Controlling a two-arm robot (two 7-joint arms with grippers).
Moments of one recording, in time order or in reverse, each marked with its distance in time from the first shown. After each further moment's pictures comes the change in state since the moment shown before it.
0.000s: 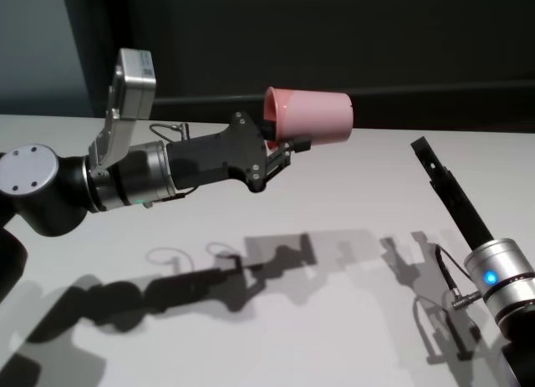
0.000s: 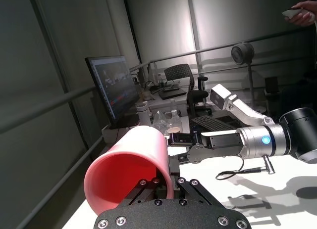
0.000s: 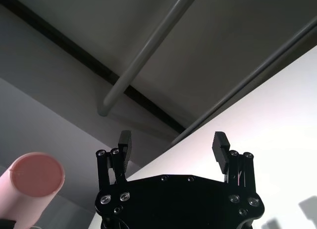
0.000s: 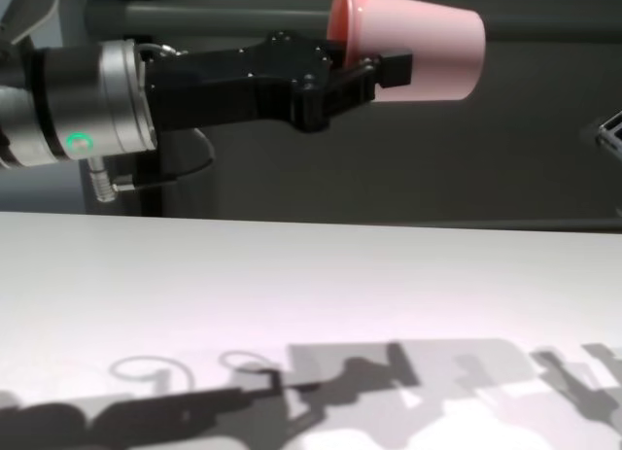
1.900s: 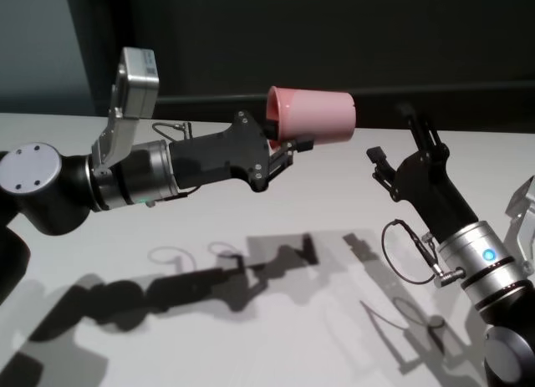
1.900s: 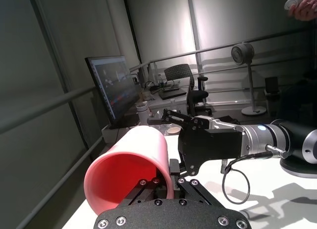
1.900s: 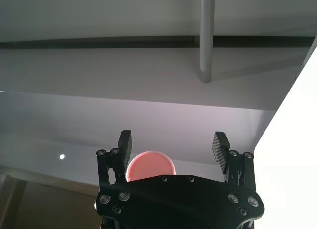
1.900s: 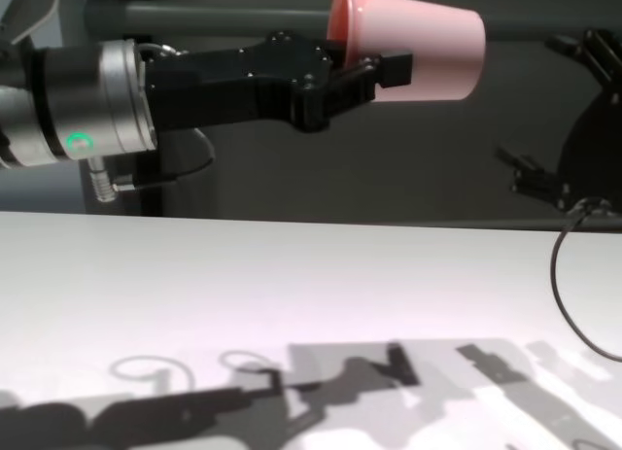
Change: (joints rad) left arm 0.000 0.000 0.000 0.000 0.000 0.000 0.000; right arm 0.077 -0.083 0.048 0.067 0.708 0.392 0.001
